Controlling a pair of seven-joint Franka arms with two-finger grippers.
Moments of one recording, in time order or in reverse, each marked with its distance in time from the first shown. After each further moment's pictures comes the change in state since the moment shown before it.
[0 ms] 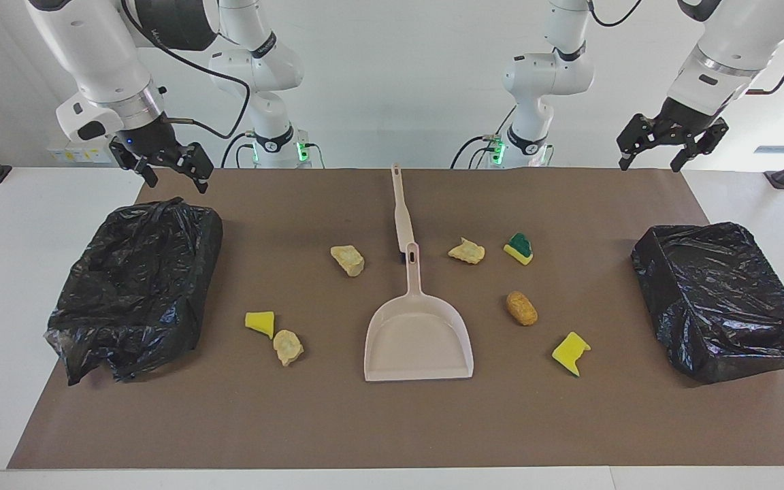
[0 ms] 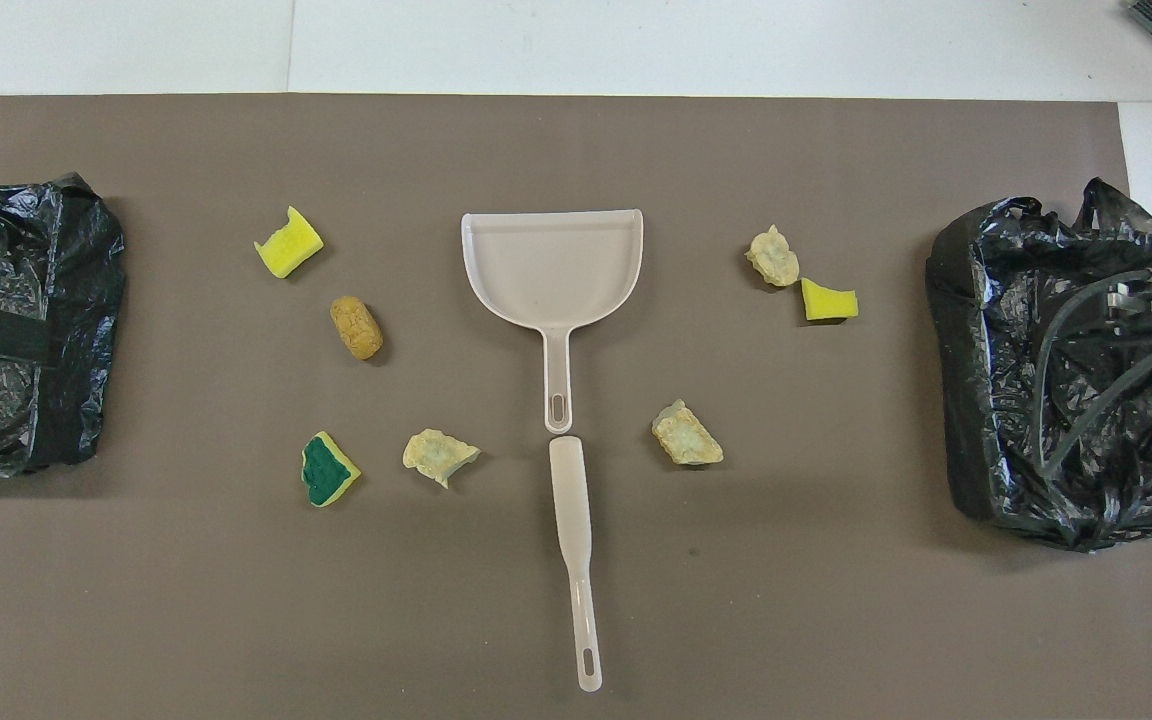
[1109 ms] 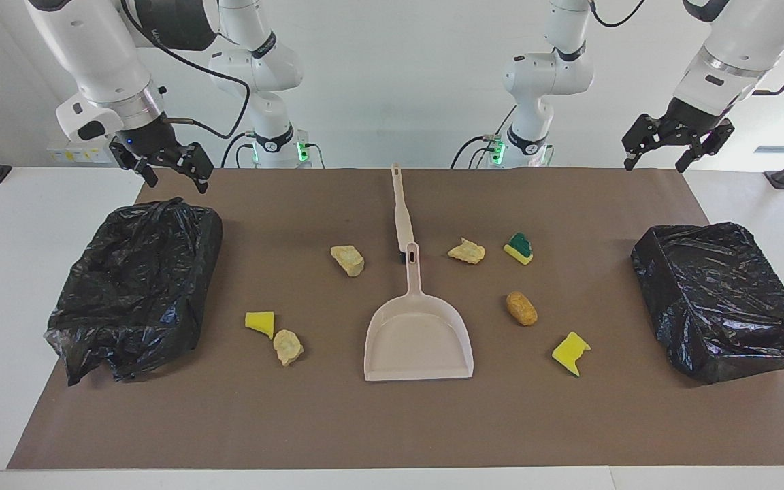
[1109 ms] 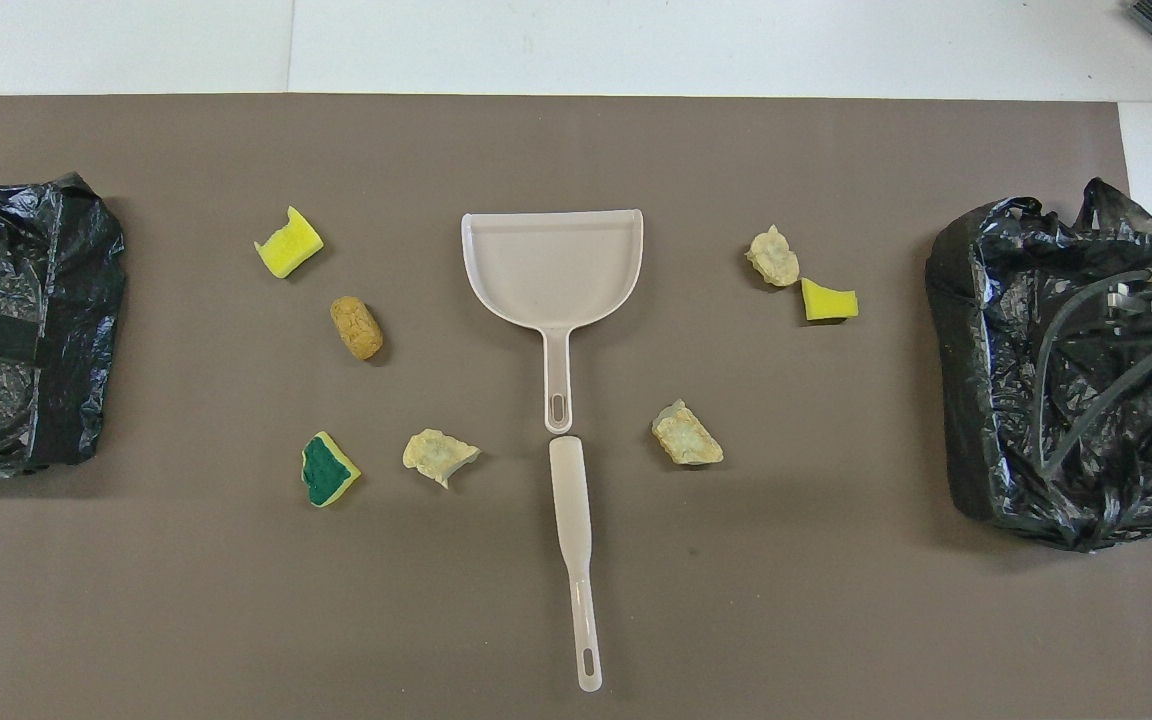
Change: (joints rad) left arm 0.010 0.004 0.007 0.000 0.000 0.001 0.027; right arm 0.000 0.000 0.000 0.000 0.000 0.000 0.000
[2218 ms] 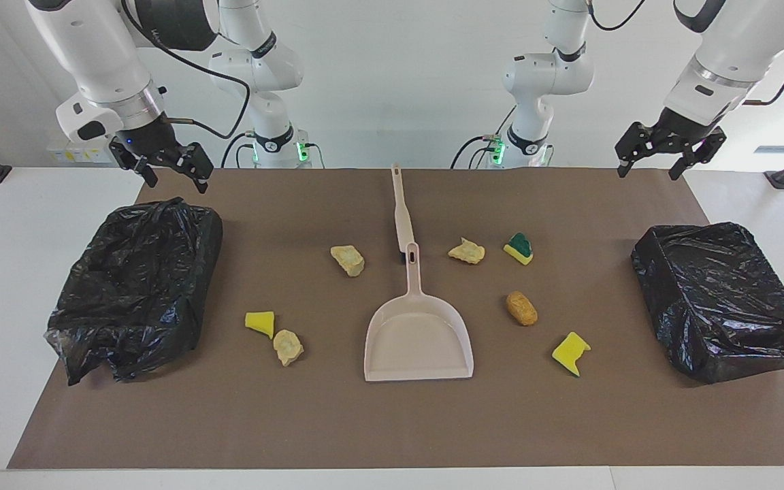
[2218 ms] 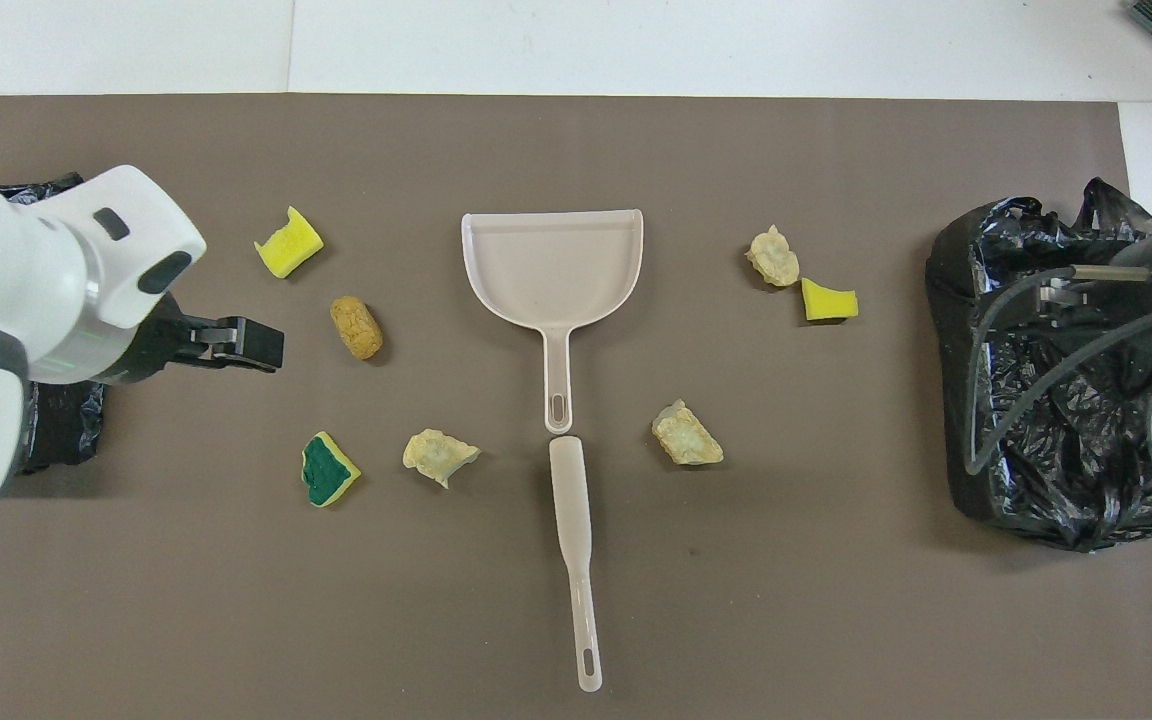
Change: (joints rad) left arm -0.237 0.015 -0.028 -0.204 -0.013 0.210 -0.257; right arm 0.067 0.028 0.030 0.006 0.002 0.043 0.071
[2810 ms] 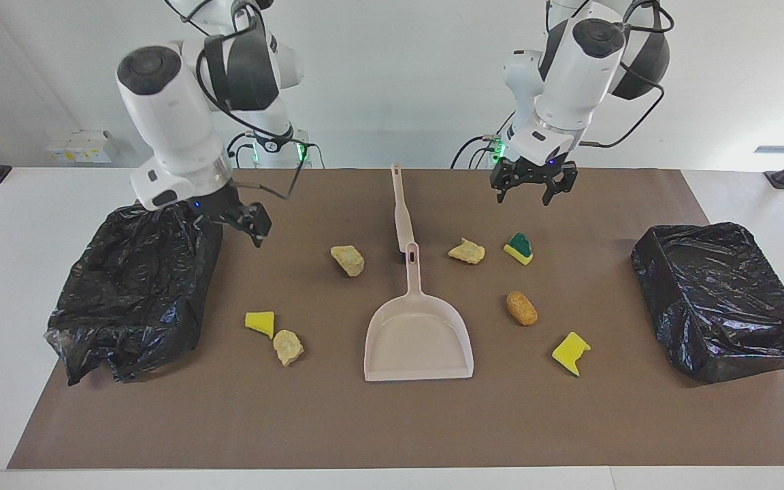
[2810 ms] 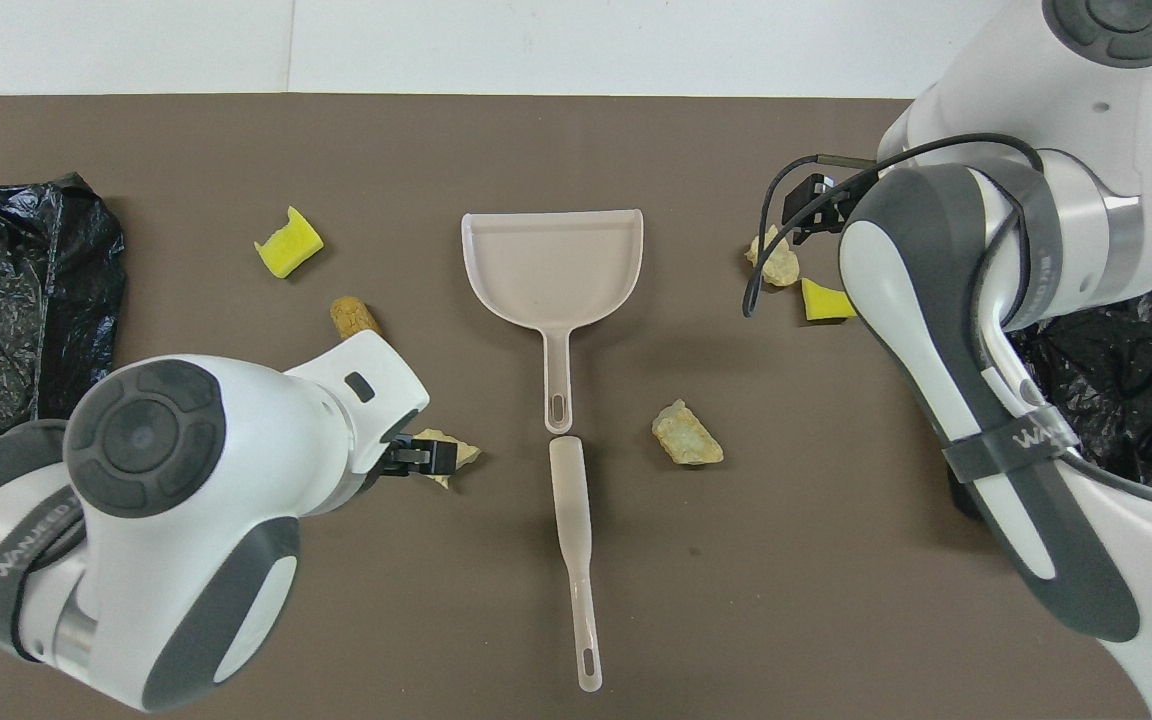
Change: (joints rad) left arm -0.236 -0.113 -0.004 -0.331 -0.027 0.259 -0.172; right arm 0.056 0.417 0.063 0.293 0.022 0.121 0.203
